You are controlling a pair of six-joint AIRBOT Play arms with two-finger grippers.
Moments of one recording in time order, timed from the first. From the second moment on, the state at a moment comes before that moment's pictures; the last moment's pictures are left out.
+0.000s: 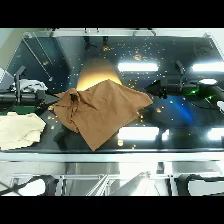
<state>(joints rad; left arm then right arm) 0.38 -1.37 1.03 0.61 -1.38 -0.89 -0.14 -1.61 1.10 -0.24 1.28 0.85</state>
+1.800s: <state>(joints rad) 0.35 -1.46 0.82 0.87 -1.32 -1.05 0.73 -1.65 0.88 0.02 0.78 0.98</state>
